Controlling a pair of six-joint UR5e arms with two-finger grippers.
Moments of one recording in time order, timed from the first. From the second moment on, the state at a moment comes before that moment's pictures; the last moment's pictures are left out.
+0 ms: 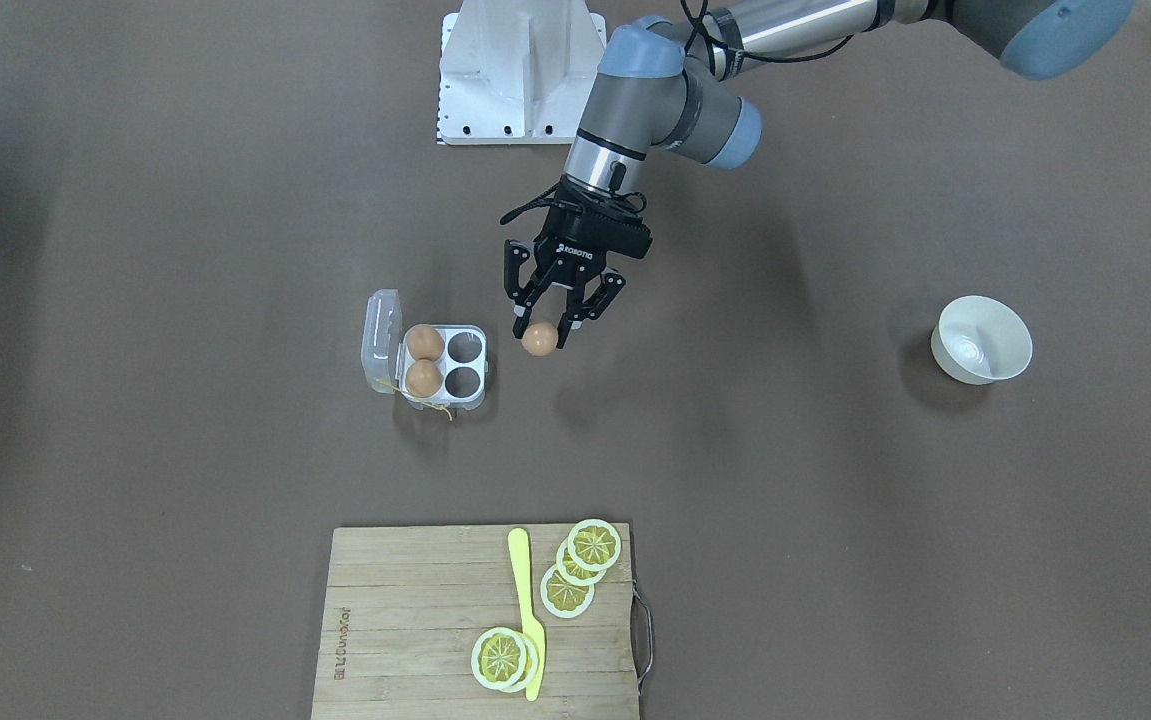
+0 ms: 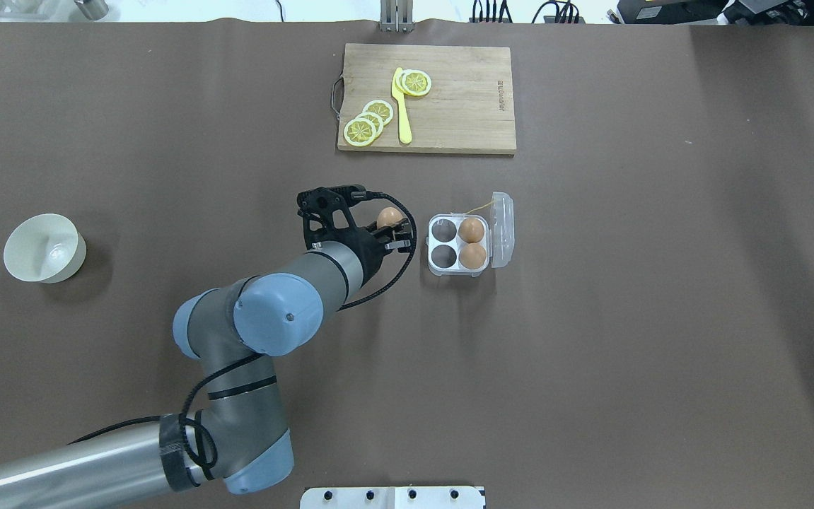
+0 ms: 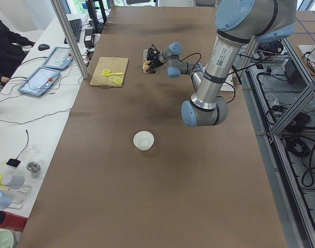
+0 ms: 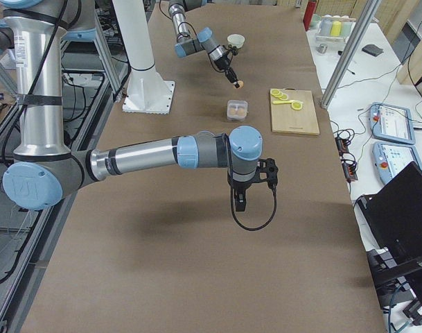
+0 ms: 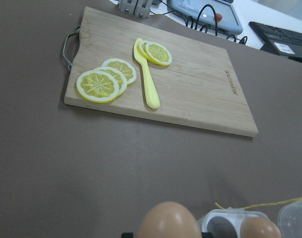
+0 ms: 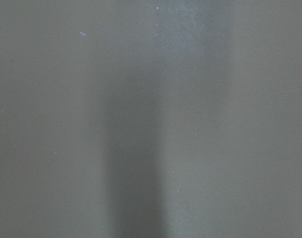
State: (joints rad) left arm -0.35 -2.24 -1.50 -2.32 -1.21 -1.36; right arm 1.56 -1.60 1.83 -1.72 2.44 0.00
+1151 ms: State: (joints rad) left arm -0.32 -2.41 -1.30 -2.35 -1.18 -1.39; right arm 1.55 -1.58 1.83 -1.72 2.43 0.01
